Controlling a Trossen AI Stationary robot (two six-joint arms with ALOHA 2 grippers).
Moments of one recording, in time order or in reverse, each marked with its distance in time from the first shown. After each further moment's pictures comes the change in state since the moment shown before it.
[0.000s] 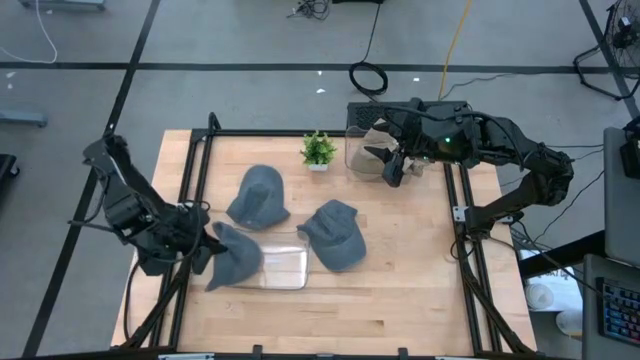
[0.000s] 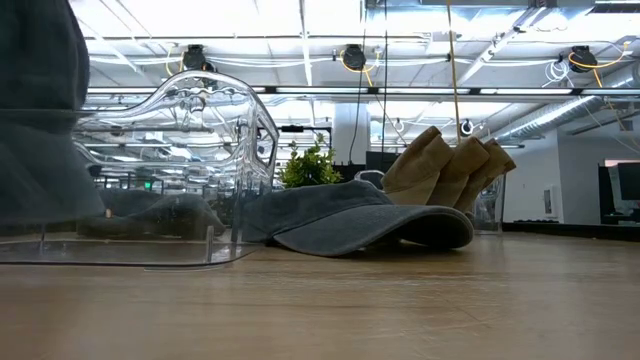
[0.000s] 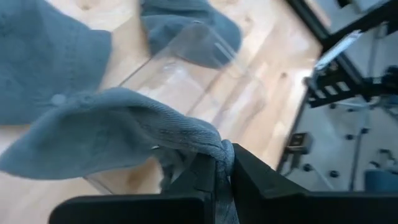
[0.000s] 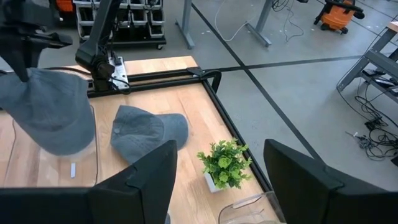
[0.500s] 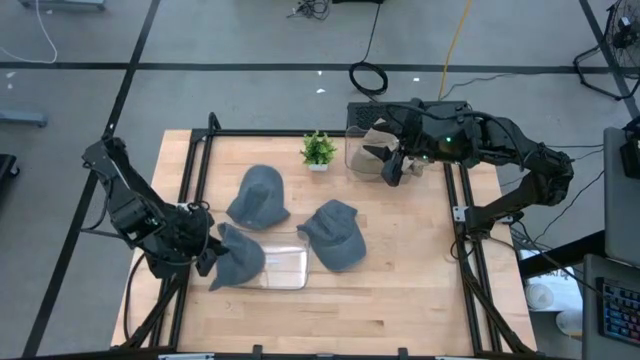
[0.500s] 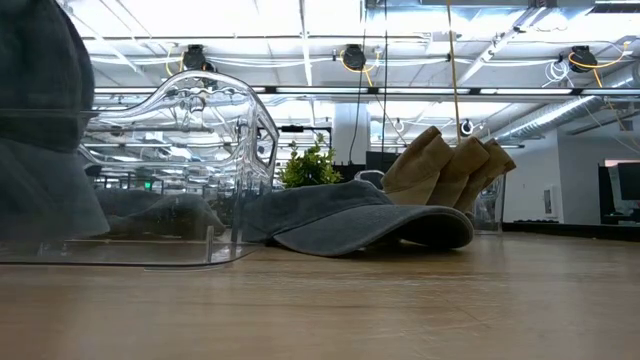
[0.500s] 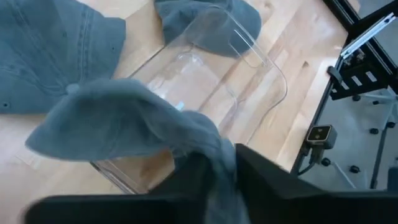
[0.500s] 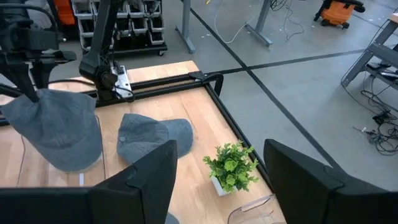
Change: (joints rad) left arm 0.030 0.038 0.000 -0.028 0.059 0.001; right arm 0.001 0.000 0.000 0.016 -0.003 0.054
